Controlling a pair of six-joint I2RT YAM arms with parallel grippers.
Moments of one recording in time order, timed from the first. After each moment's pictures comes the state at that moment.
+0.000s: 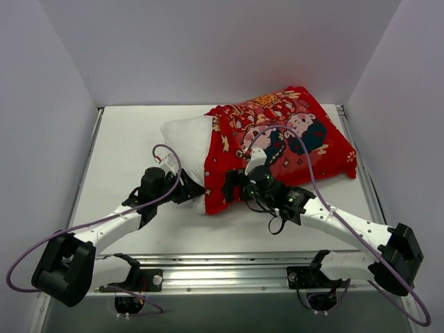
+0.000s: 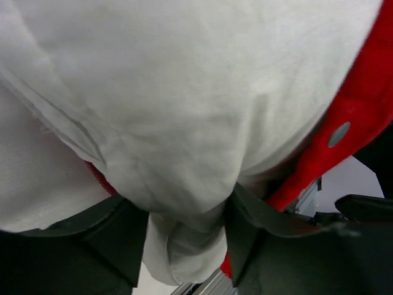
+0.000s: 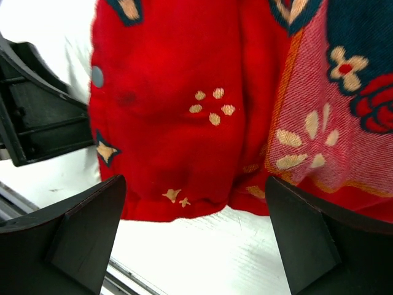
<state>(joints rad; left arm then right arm) -0.46 1.21 0.51 0.23 0.33 -0.87 0.86 1.17 0.82 -0.18 0.20 0.49</state>
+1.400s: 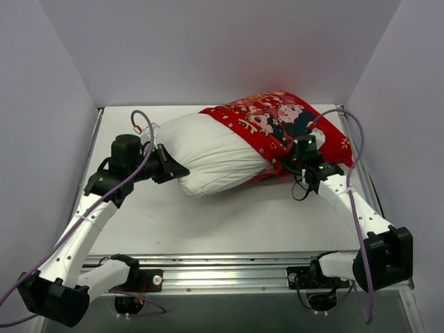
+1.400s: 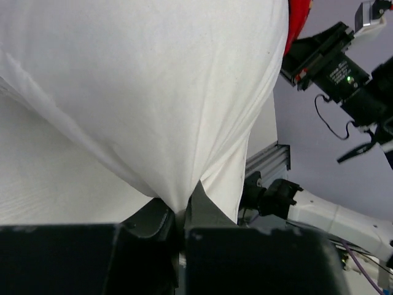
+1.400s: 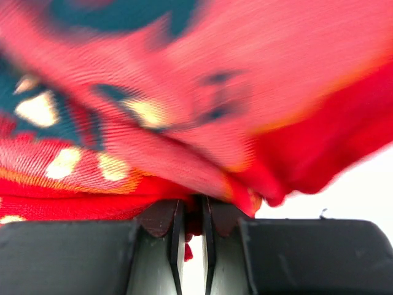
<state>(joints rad) -0.35 1.07 1.09 -0.55 0.42 -0.72 0.30 1.26 0.92 -0.37 0.20 0.66</state>
